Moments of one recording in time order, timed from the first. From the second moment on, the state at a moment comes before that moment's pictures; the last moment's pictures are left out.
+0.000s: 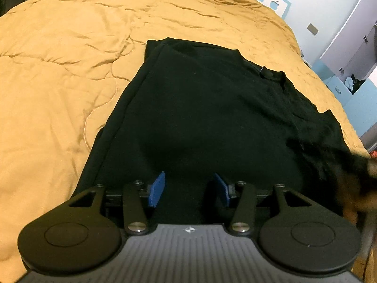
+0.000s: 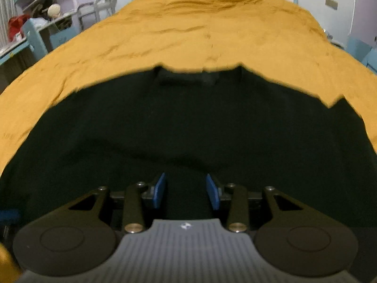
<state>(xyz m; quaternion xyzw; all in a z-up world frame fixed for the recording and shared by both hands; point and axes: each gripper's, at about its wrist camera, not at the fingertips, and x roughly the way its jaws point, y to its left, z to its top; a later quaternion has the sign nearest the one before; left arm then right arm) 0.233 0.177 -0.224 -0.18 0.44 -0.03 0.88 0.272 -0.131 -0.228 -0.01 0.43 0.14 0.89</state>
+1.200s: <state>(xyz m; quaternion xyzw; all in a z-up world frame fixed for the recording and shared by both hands) 0.270 0.288 -0.184 -0.21 0.42 -0.09 0.88 0.095 0.051 -0.211 -0.28 0.32 0.33 0.84</state>
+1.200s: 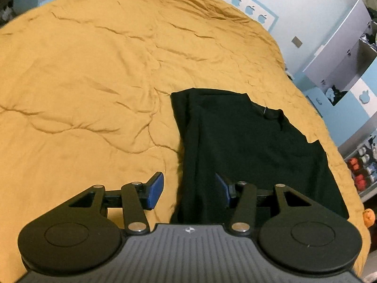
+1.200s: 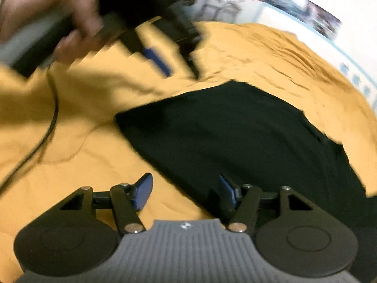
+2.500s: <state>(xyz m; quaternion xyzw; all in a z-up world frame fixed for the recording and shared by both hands) 0.415 0.275 -0.220 -0.35 0.38 -0.12 0.85 0.115 0.070 -0.191 -0.19 0.26 0.31 0.90</state>
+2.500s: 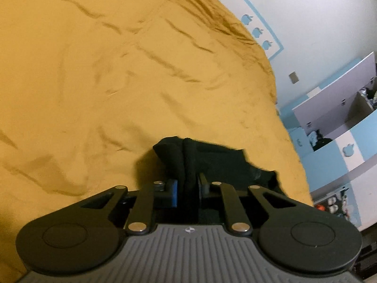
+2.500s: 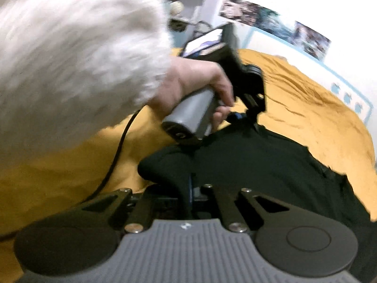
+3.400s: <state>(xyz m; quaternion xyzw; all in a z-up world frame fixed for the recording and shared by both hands) 0.458 -0.059 -0.141 -0.22 0.38 -0.21 0.88 0.109 -0.255 -0.136 0.09 0.23 0.10 0.96</state>
